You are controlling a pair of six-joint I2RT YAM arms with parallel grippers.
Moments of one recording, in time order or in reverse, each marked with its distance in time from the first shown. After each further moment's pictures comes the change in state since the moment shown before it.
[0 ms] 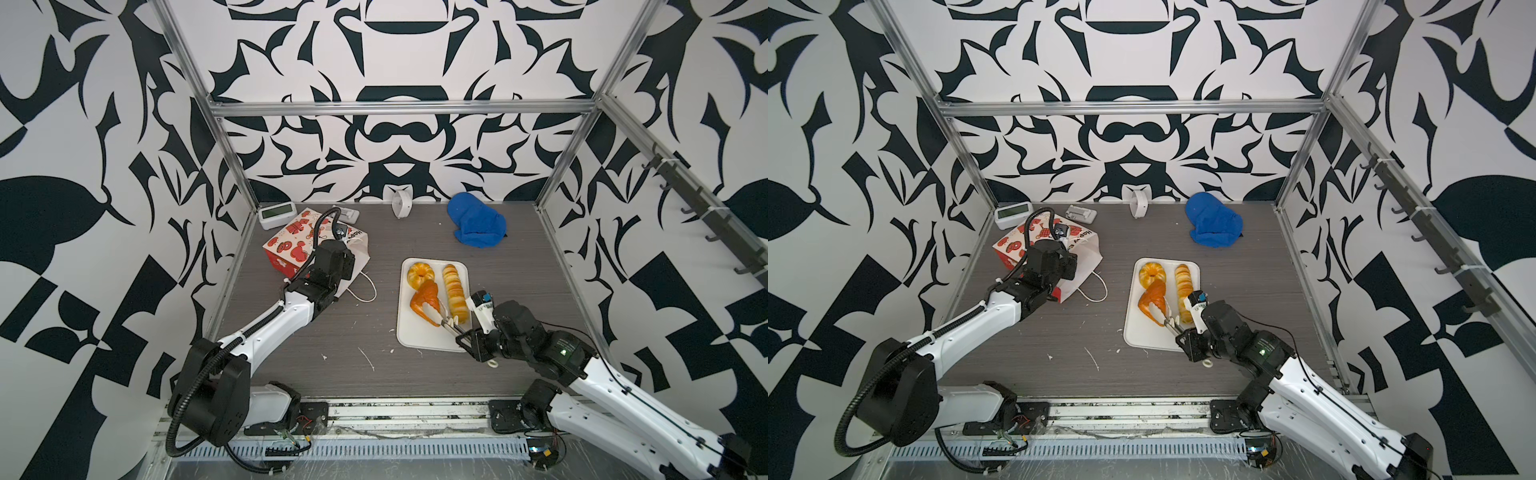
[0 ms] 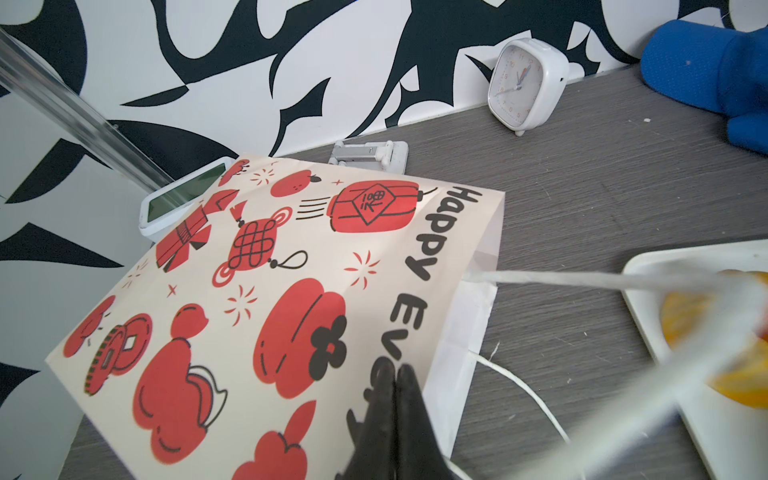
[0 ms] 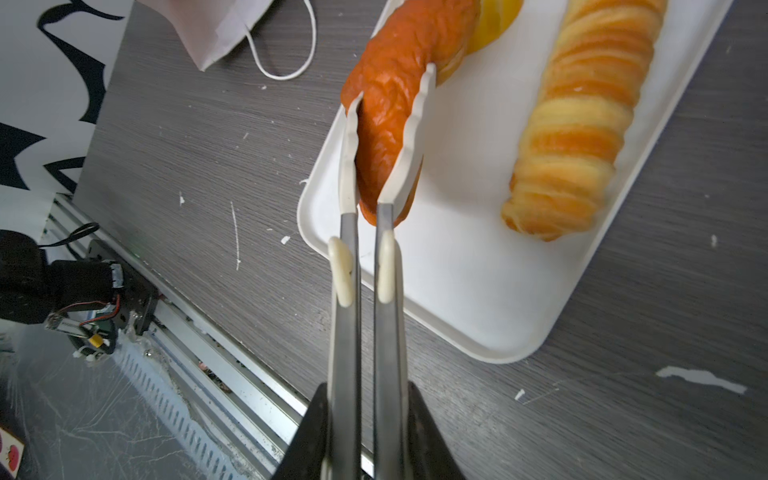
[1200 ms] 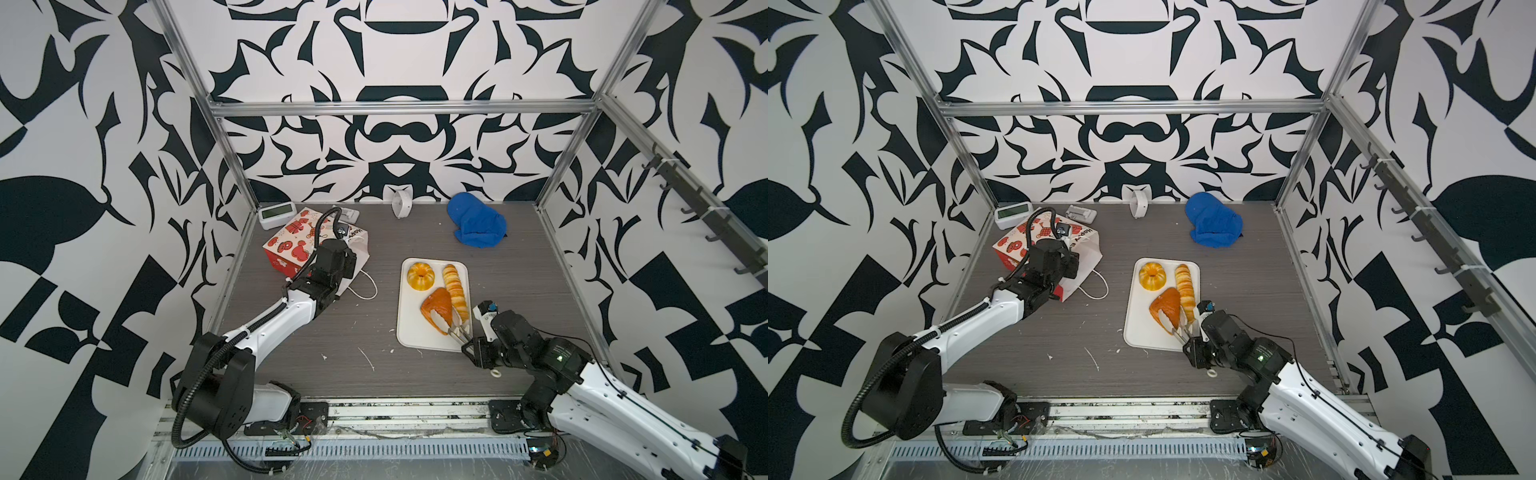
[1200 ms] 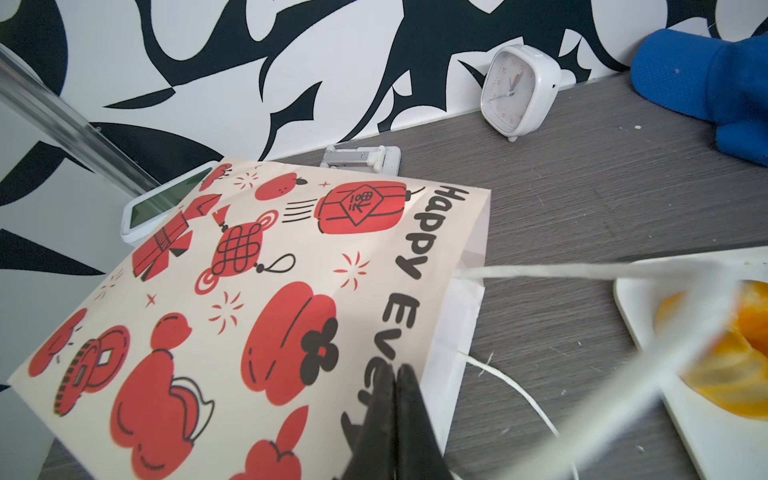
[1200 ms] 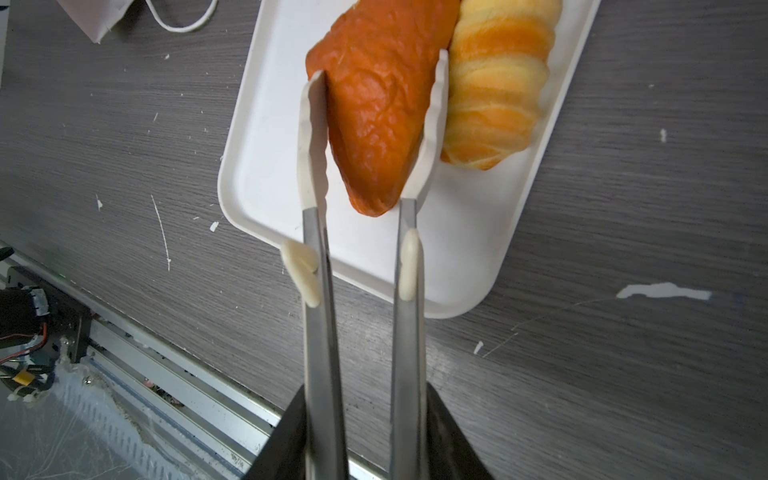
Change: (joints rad) left arm 0.006 0.032 0.000 0.044 0.023 -0.005; right arm 0.000 -0.033 -0.076 -0.036 0.069 0.089
